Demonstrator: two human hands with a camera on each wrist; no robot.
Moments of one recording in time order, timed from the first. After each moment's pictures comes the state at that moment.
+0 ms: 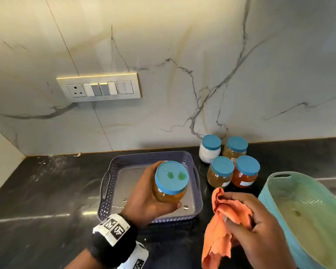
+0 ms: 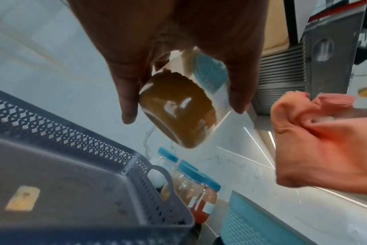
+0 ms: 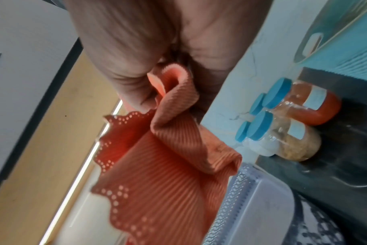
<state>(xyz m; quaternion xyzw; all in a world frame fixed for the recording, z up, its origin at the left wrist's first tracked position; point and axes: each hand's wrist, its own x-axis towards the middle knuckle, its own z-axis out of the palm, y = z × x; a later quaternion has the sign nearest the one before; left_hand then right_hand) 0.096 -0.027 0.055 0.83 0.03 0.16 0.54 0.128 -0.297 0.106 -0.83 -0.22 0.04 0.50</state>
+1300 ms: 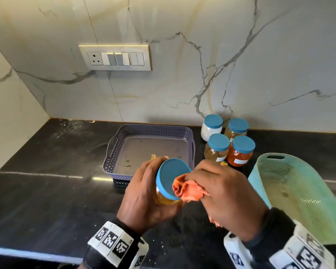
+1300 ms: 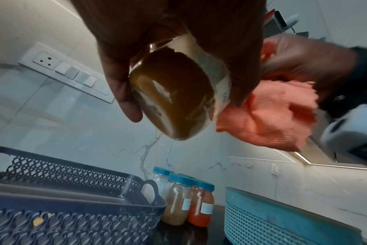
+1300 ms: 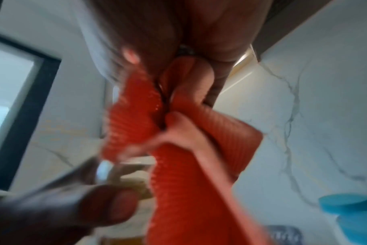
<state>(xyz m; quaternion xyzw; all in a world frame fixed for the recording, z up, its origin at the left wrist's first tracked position) 0.005 -0.130 0.067 0.90 0.00 0.32 0.29 0.112 -0.315 0.144 -0.78 -0.56 -0.06 0.26</state>
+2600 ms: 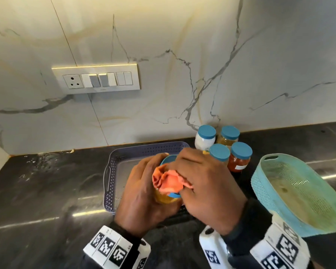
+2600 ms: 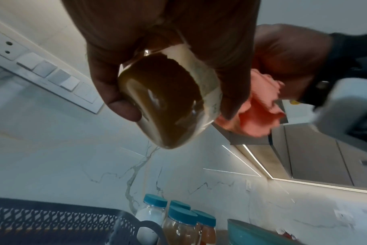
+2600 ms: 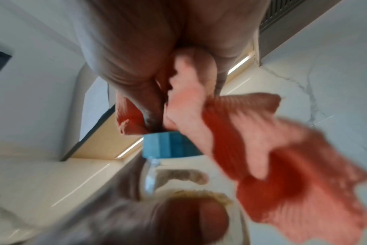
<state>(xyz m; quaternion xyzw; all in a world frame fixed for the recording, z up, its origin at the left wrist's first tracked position) 0.038 -0.021 0.092 0.89 -0.10 0.32 0.32 0.085 -0.190 0.178 -0.84 -0.46 -0.12 0.27</state>
